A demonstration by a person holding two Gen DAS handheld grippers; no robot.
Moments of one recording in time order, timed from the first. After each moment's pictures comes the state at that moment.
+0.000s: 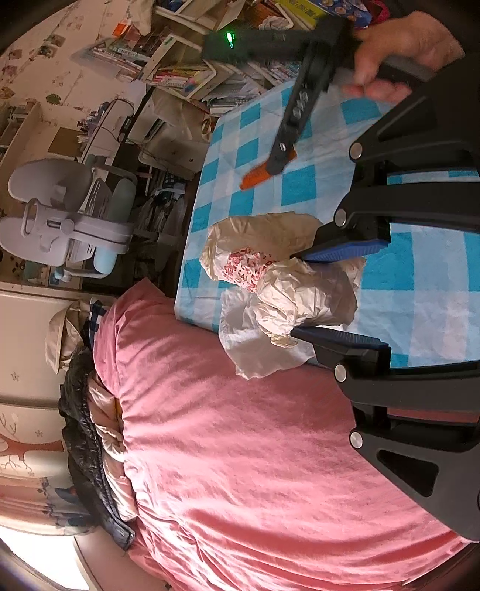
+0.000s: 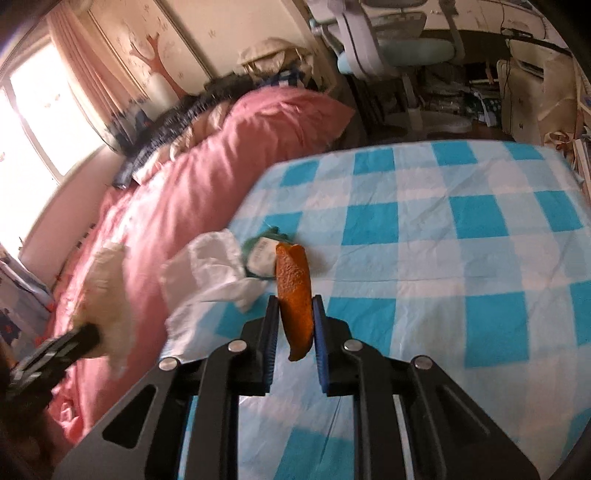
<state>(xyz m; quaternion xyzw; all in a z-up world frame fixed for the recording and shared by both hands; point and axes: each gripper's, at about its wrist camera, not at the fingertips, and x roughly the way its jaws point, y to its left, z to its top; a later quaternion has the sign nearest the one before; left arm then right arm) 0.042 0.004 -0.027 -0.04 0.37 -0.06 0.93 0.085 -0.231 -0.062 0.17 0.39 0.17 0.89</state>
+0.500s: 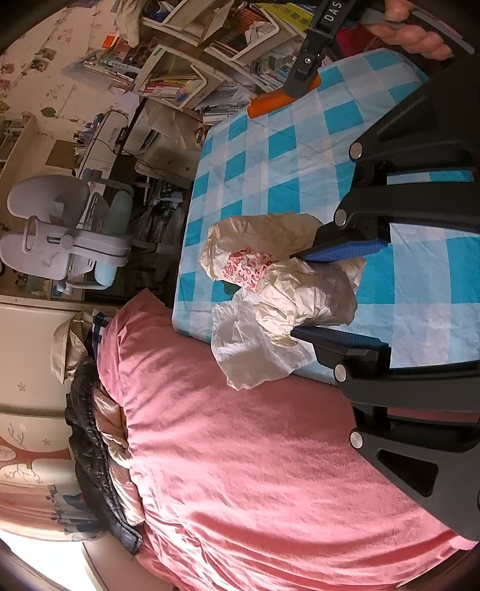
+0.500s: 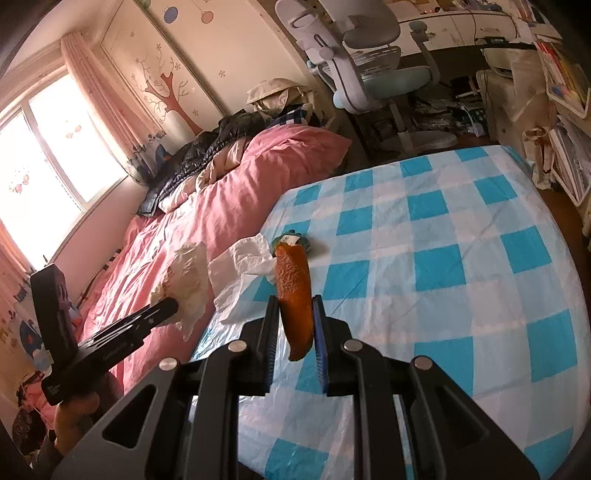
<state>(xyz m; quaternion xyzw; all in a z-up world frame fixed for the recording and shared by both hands) 0.016 -0.008 -0.029 -0.02 0.36 -0.07 0.93 0.007 -0.266 -0.041 0.21 0.35 0.17 0.90</state>
